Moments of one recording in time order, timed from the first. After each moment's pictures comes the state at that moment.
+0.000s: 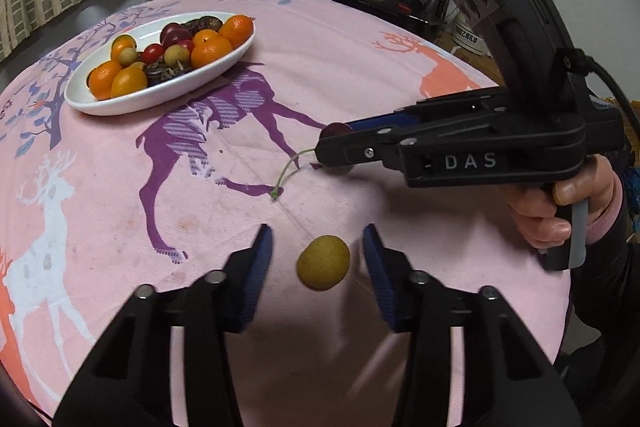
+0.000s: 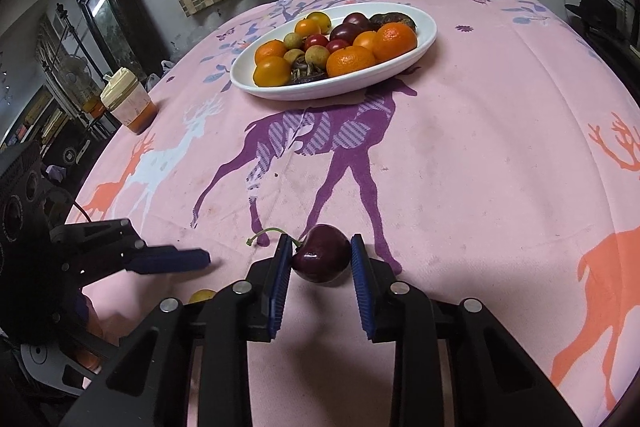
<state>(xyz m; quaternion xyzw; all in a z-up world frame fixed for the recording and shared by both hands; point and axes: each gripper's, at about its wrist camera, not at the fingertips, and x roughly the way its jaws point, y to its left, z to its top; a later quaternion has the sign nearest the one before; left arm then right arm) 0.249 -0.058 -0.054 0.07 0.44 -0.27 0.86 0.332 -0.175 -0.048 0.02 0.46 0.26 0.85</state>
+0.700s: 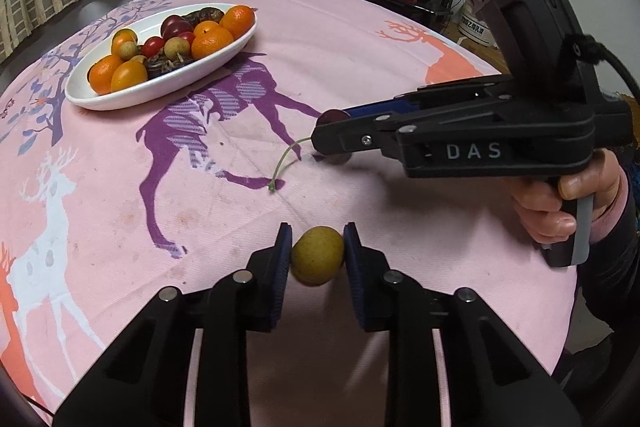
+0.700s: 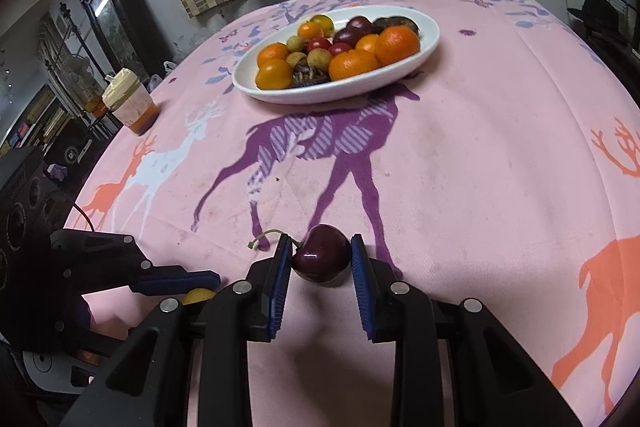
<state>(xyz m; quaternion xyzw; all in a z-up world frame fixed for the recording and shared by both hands) 0.254 -0.059 -0.051 0.08 0.45 -0.25 0.86 0.334 -0.175 -0.045 0.02 0.45 0.27 0.85</state>
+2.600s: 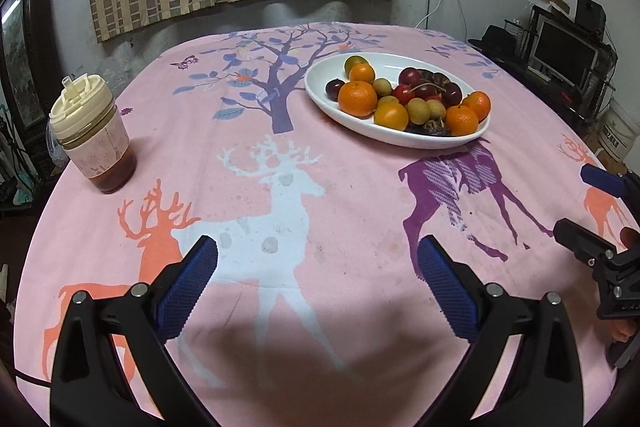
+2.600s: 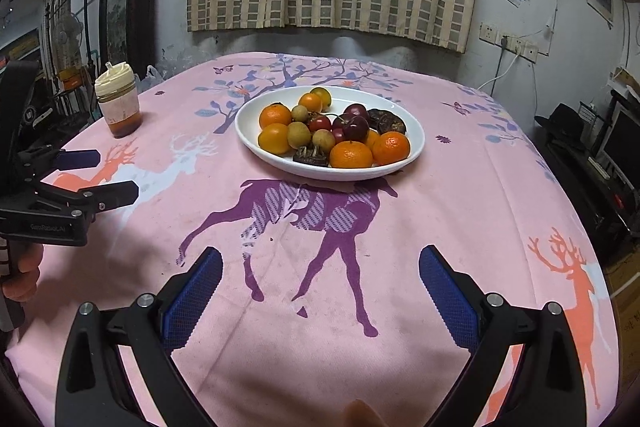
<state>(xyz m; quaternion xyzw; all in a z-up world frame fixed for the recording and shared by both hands) 0.257 0.063 -0.020 0.00 0.38 0.03 0.92 0.298 -0.139 -0.008 -0.11 0.32 0.21 0.92</state>
